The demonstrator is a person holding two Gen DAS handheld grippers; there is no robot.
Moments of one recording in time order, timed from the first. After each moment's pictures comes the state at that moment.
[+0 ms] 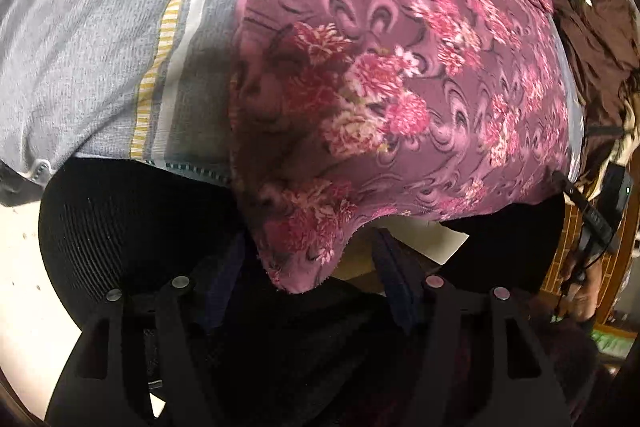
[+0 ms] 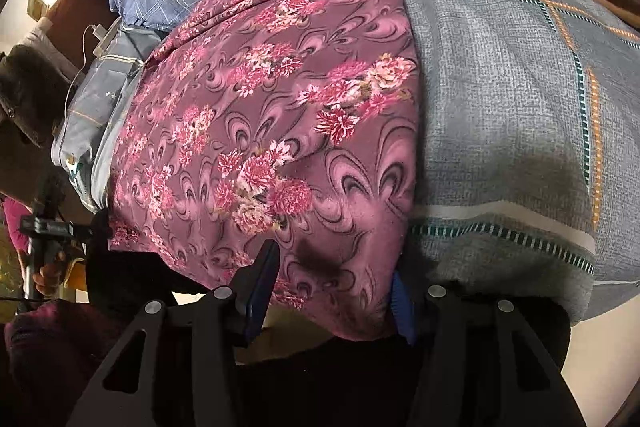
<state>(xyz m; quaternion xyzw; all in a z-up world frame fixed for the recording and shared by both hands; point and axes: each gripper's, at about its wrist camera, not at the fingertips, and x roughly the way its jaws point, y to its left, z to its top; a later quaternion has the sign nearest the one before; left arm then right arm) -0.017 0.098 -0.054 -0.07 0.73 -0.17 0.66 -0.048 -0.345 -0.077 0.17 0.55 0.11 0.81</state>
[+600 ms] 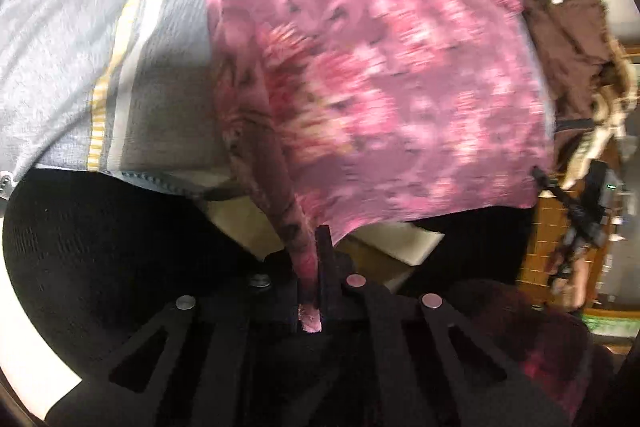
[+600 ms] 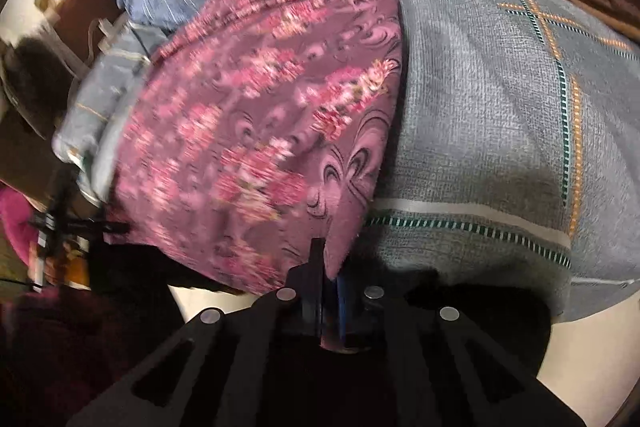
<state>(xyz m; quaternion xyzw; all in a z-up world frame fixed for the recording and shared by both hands) -0.025 0.095 -0.047 -0.13 0.70 -0.24 0.66 -0.060 -0.356 -0.057 0.18 0.53 0.13 0.82</state>
